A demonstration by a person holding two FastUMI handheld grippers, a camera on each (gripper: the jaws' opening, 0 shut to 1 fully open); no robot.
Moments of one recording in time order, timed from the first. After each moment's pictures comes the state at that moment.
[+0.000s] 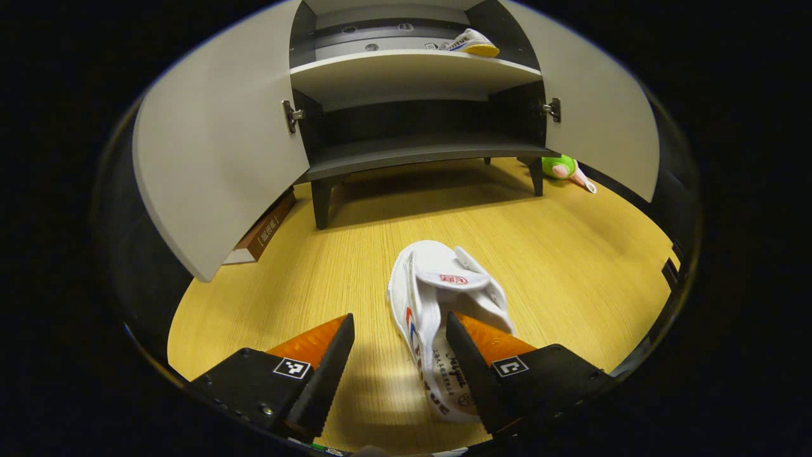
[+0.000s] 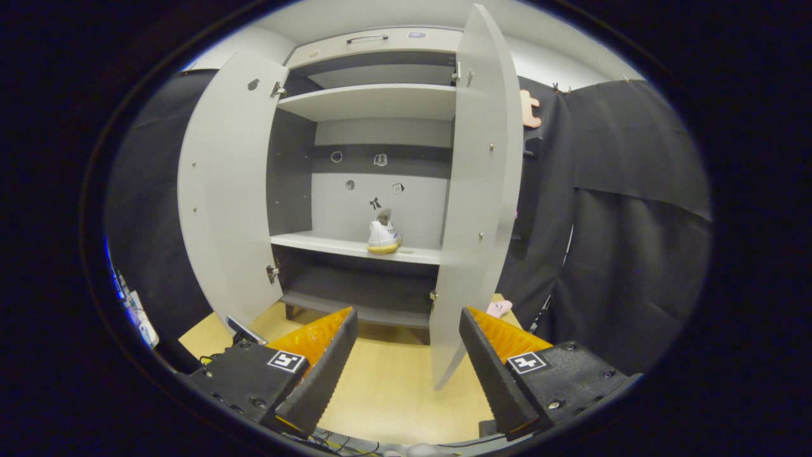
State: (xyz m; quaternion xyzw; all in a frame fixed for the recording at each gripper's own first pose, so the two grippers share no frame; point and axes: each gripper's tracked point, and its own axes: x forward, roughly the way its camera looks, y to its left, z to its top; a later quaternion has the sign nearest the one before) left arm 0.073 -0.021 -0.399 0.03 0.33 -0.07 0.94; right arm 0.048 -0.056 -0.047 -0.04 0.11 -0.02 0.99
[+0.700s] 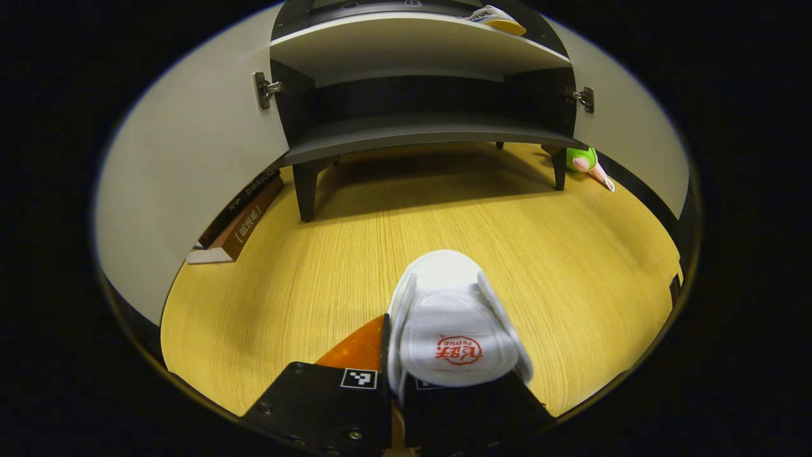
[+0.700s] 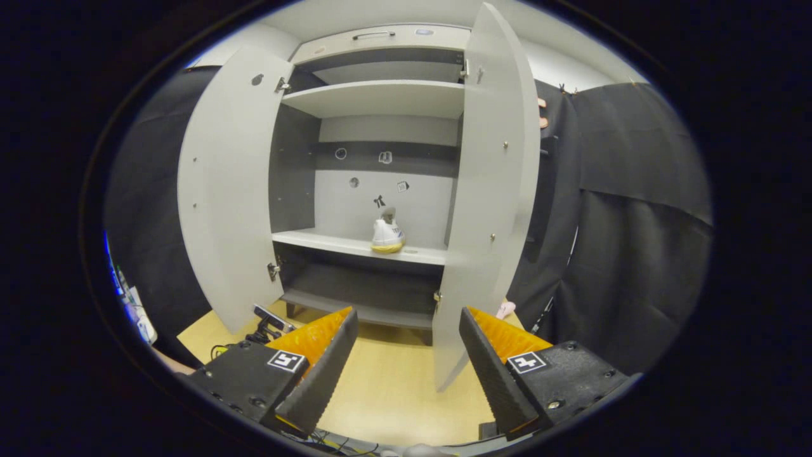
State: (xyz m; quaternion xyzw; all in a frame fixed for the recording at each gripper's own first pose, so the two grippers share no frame) left arm 0.112 -0.022 -0.398 0.03 0.37 -0.07 0.93; right arm 0.058 -0.050 -0.042 -0.04 0.10 -0.01 0.99
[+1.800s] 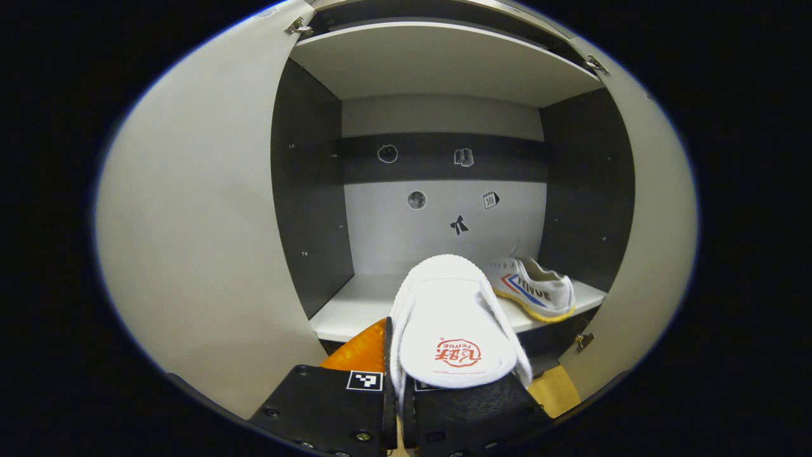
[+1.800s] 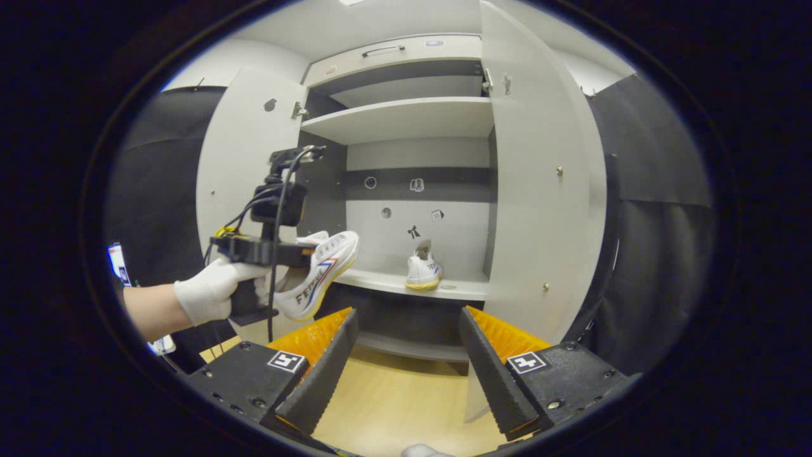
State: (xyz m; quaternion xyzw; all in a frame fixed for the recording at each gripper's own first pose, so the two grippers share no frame) left arm 0.322 0.018 -0.006 -0.02 0.15 0.02 0.99; right arm 0.107 -0.019 -0.013 -0.02 0.05 0.09 0.99
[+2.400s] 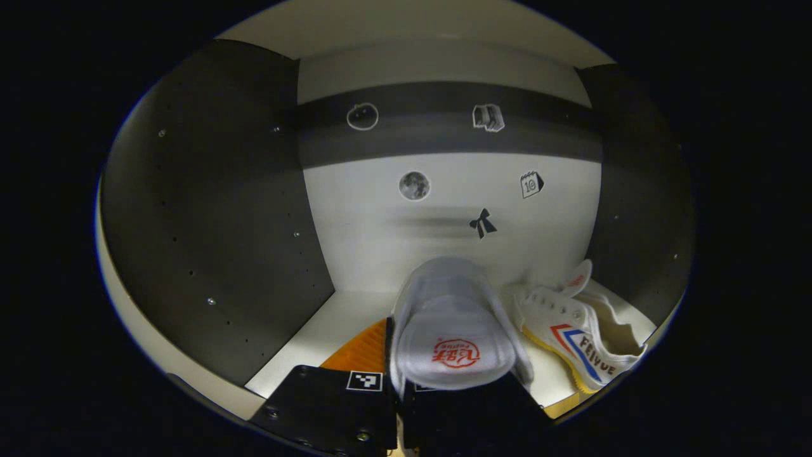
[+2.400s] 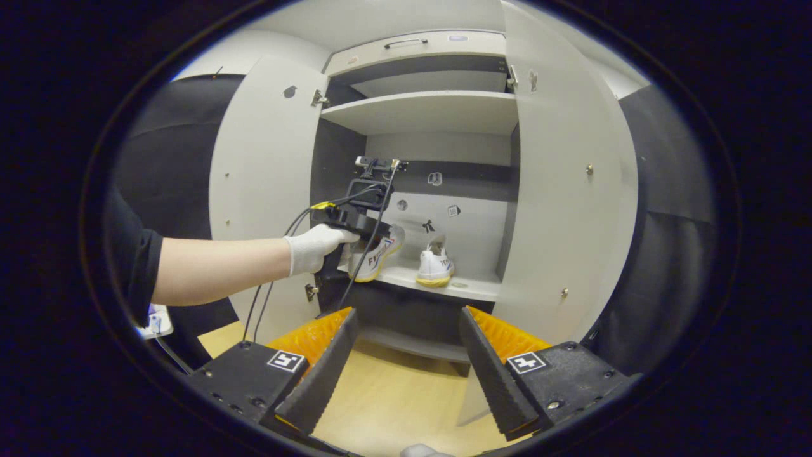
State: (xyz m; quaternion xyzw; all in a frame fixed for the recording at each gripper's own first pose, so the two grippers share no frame) left arm 0.405 0.002 -0.061 -0.01 0.25 0.04 0.97; right arm 0.110 -0.015 -0.023 -0.05 0.07 0.12 0.99
